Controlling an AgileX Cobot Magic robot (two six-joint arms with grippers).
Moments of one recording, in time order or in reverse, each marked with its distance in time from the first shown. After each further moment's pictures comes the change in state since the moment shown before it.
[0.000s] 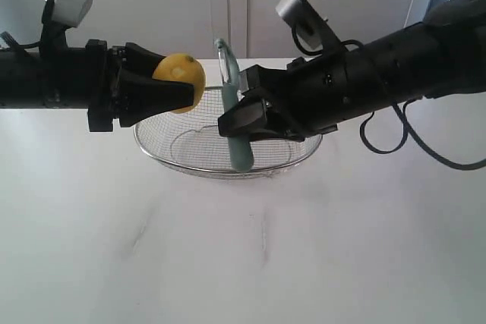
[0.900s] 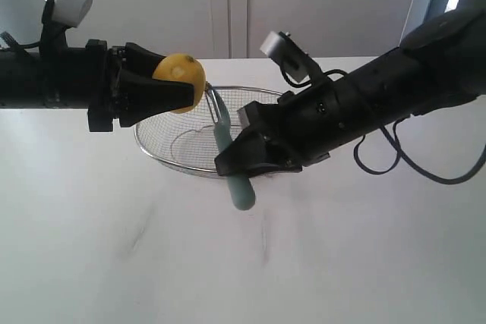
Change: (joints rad) left arm 0.000 0.000 0.000 0.000 0.000 0.000; right arm 0.000 0.084 0.000 -0.037 0.132 -0.030
